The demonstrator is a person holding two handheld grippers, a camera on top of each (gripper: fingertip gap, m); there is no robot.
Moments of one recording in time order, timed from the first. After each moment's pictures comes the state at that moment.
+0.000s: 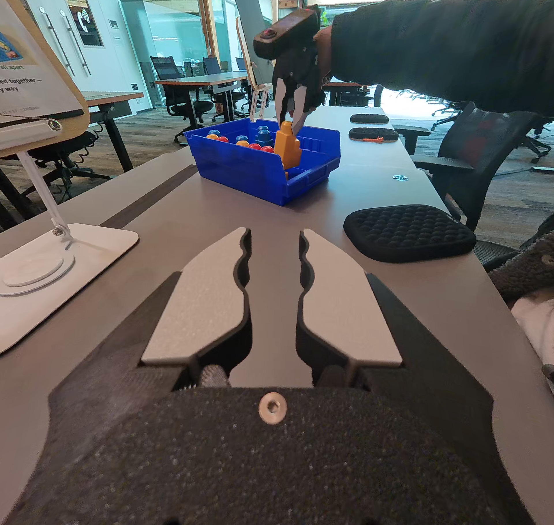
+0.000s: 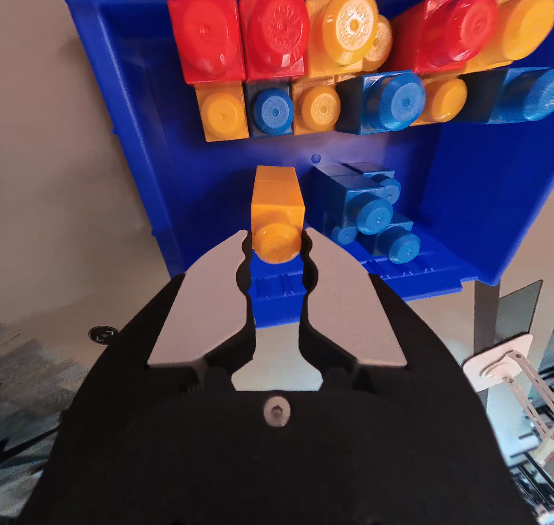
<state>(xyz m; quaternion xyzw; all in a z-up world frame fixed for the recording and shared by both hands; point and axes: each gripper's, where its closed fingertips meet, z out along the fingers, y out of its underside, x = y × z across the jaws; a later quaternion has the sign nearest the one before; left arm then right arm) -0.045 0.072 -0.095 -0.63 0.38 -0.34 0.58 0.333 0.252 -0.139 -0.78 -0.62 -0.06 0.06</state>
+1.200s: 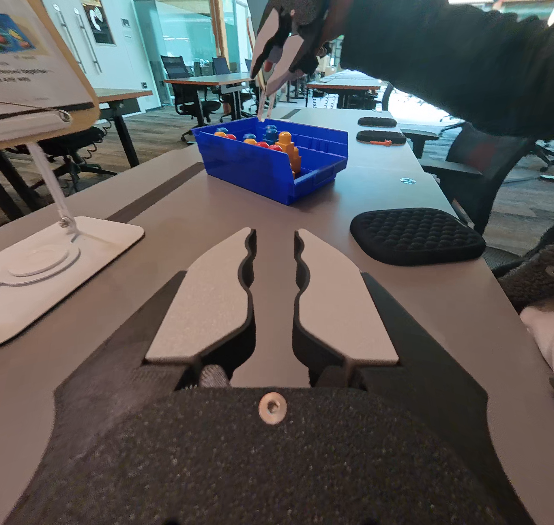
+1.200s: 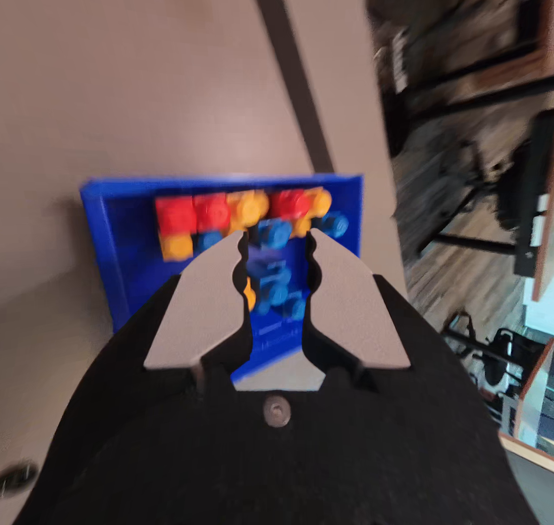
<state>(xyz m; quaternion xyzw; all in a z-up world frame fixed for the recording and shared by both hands) -0.047 0.078 -0.099 -0.64 0.37 -0.34 0.58 0.243 0.287 -0.050 -0.72 -0.62 -0.11 0.31</state>
